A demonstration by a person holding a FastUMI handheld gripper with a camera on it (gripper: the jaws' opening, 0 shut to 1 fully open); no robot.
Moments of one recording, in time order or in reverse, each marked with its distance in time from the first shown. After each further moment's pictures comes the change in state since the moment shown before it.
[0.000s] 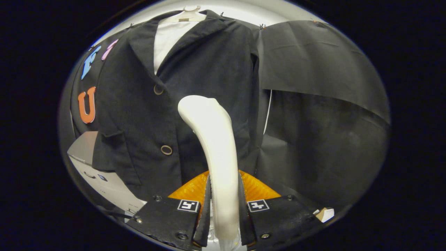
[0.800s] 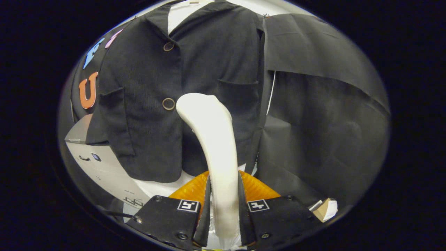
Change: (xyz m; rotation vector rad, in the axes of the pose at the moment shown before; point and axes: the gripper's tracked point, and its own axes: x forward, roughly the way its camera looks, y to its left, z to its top) arm 0.003 0.005 -0.075 -0.013 0.123 -0.001
